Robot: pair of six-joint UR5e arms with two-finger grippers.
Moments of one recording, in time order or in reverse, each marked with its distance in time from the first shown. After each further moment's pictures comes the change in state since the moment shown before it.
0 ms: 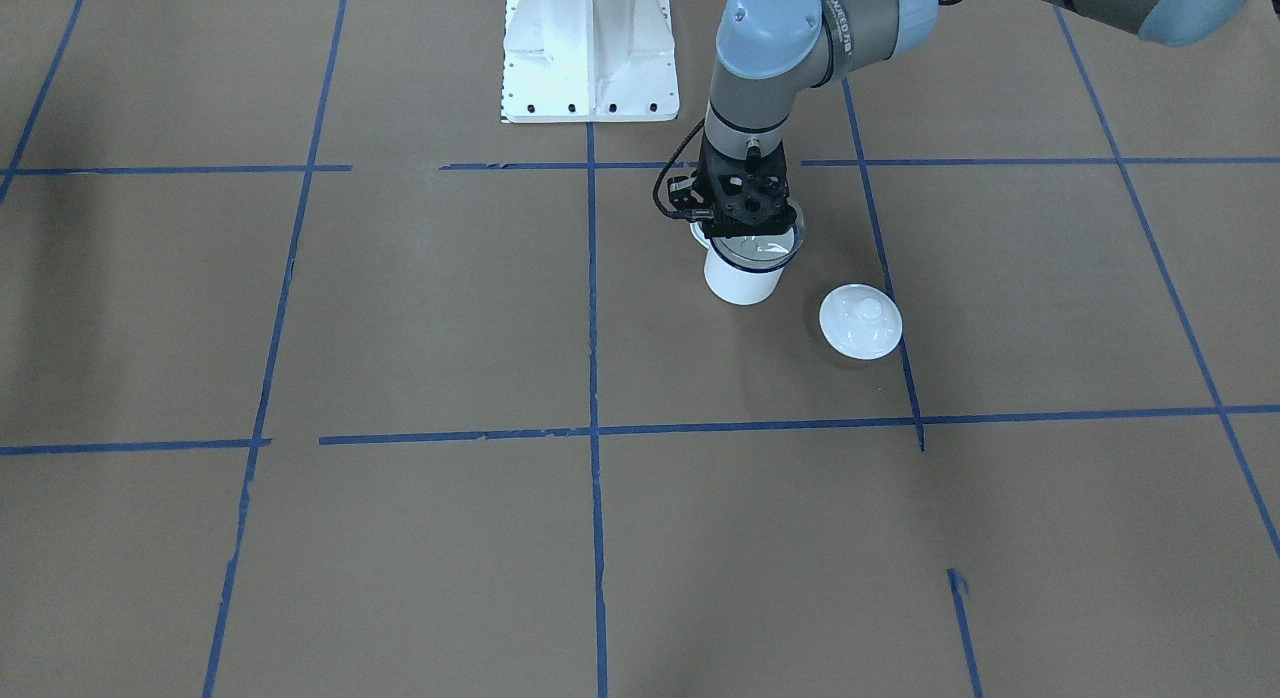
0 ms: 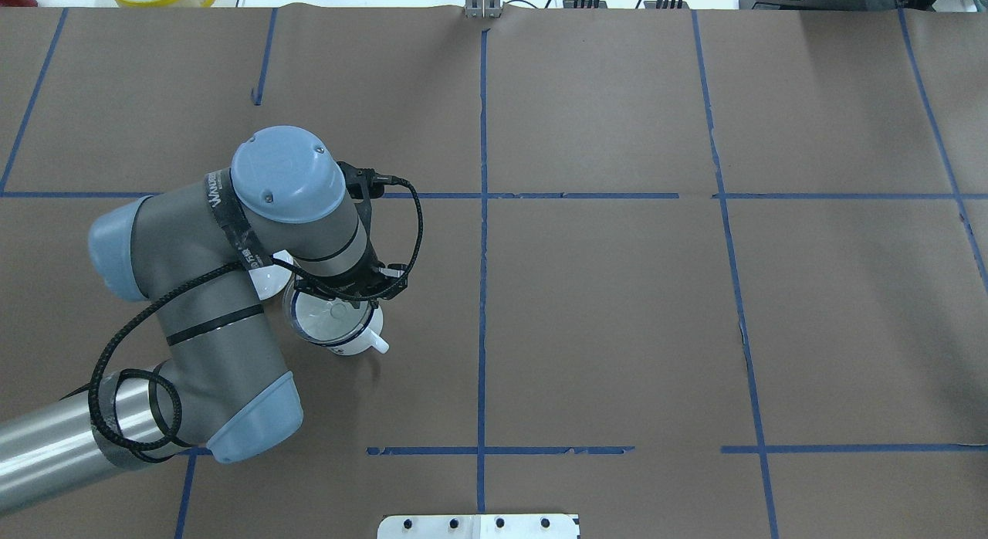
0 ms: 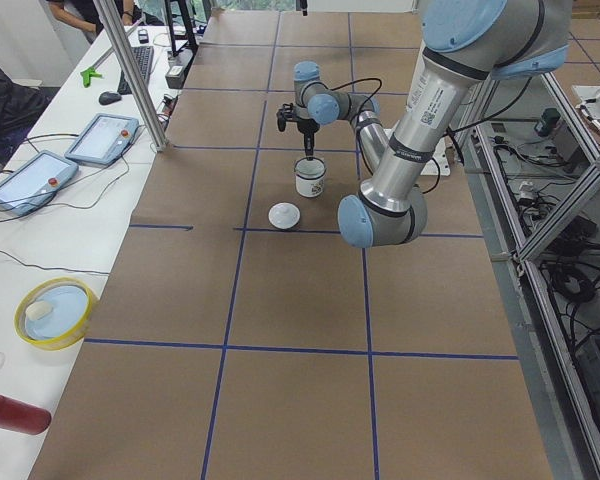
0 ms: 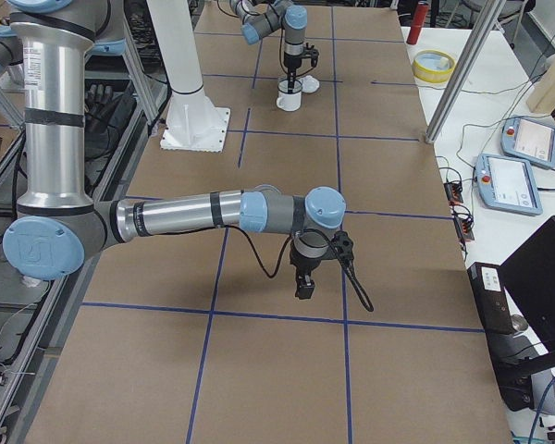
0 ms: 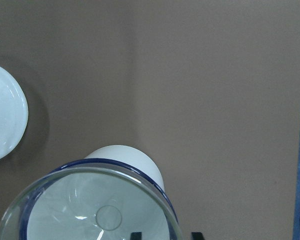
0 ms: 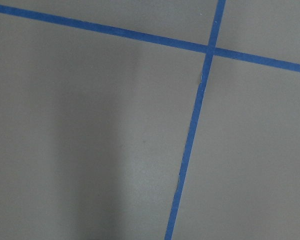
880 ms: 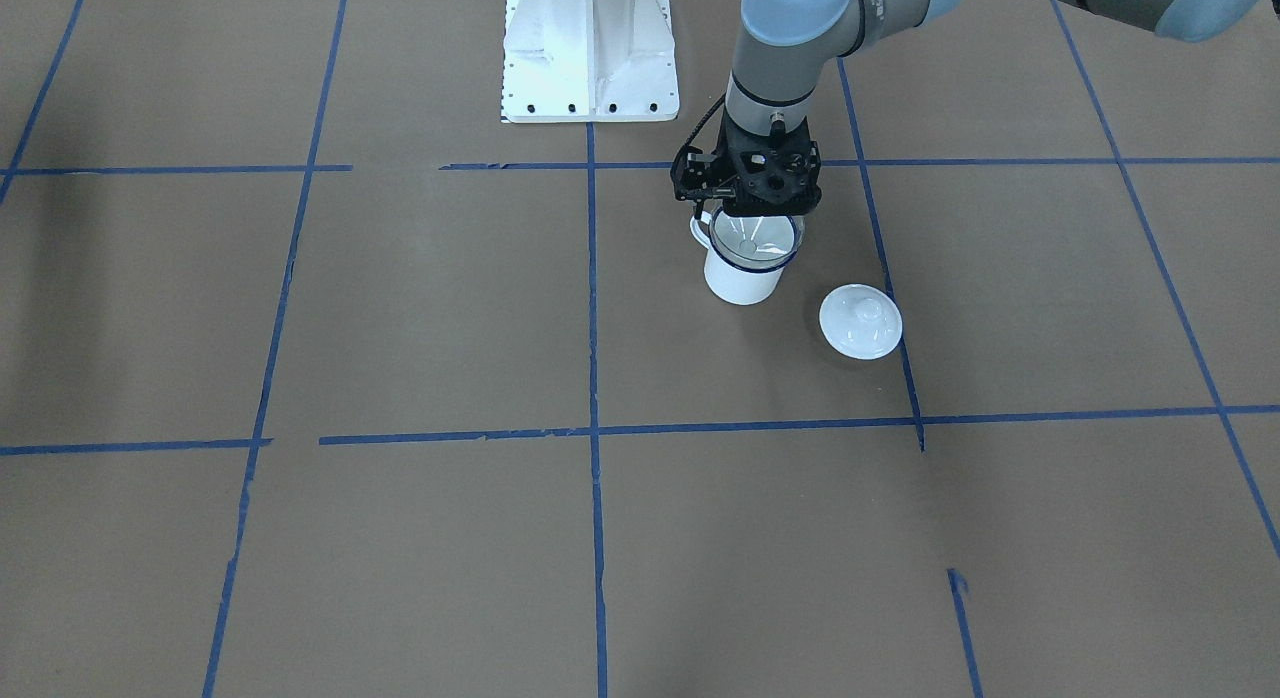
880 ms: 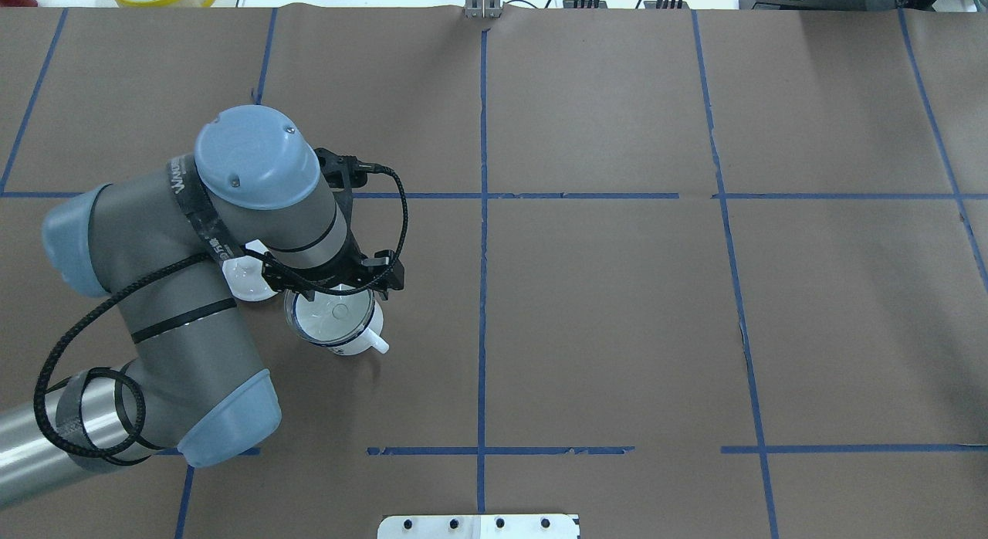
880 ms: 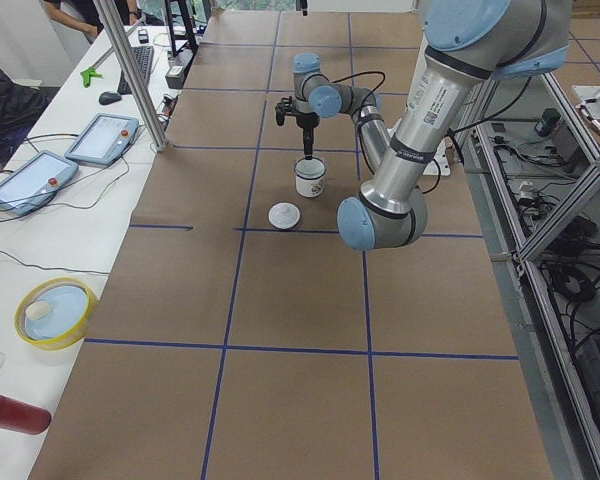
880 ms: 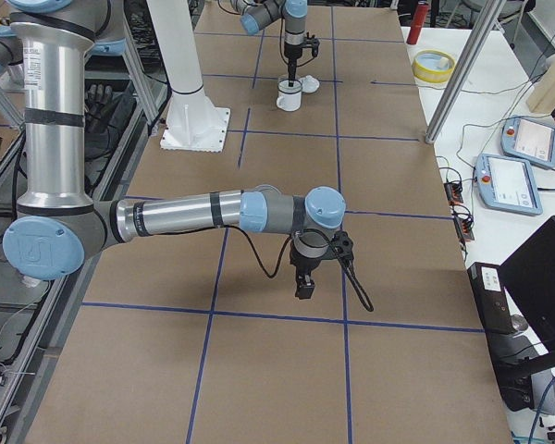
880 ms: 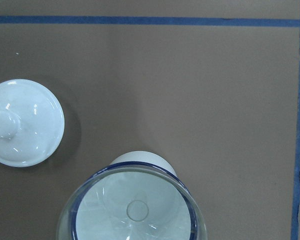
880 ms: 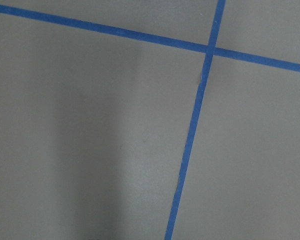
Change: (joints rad) left arm -0.016 0.012 -0.059 0.059 -0.014 0.023; right arm 0.000 0.000 0.000 0.000 0.000 0.000
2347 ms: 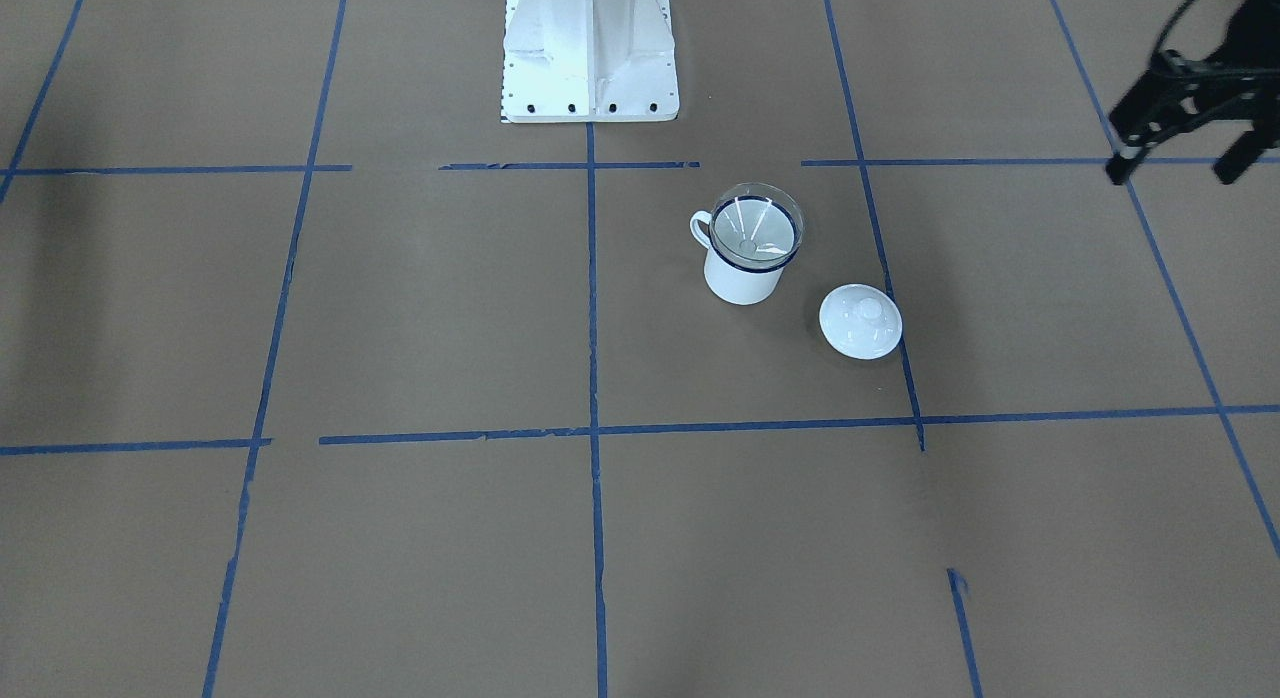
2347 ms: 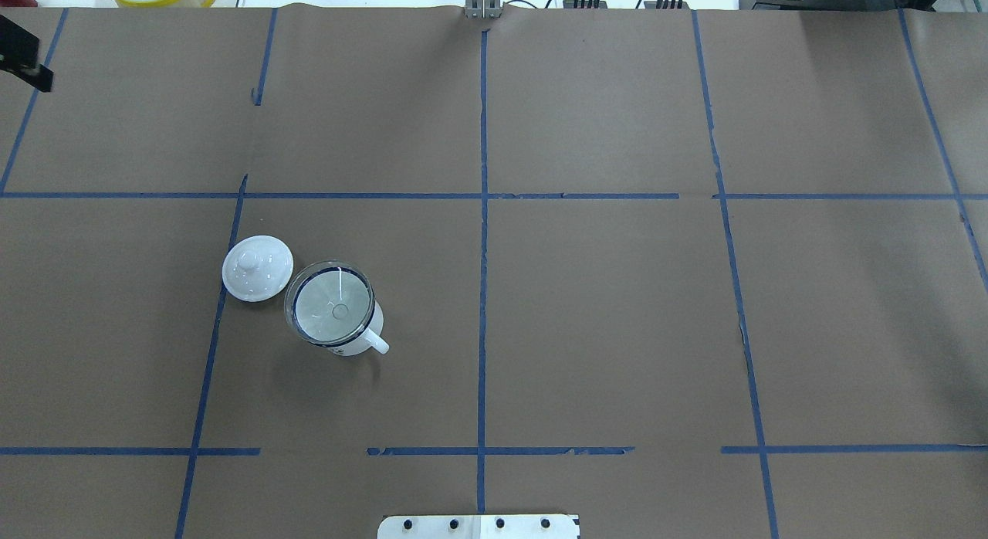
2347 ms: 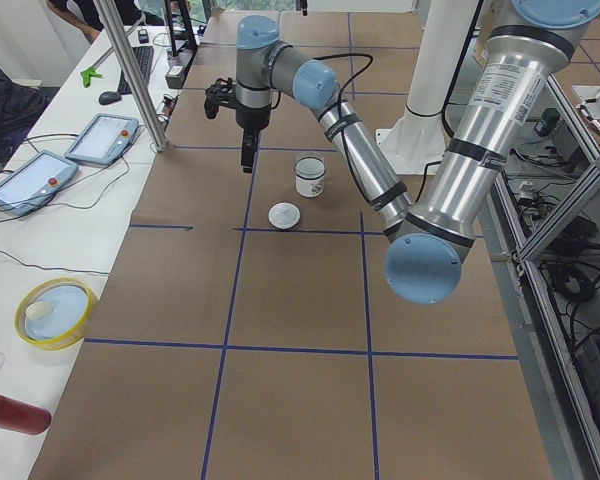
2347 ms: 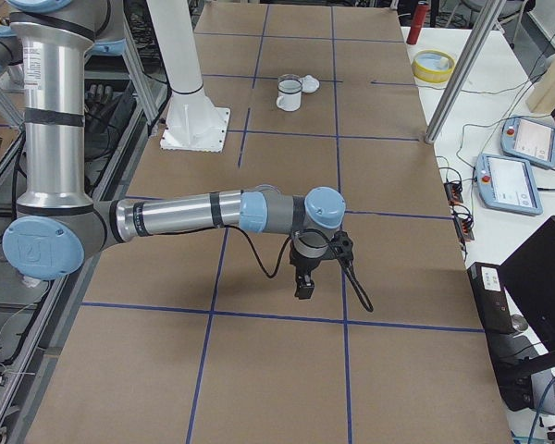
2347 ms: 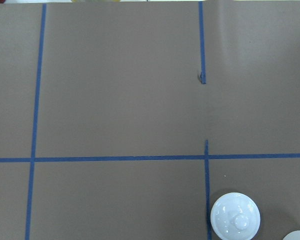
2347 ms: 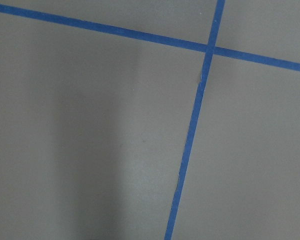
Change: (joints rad) left arm -0.620 0.194 -0.277 0.212 -0.214 0.505; right arm 0.000 0.000 -0.001 0.000 0.000 0.000
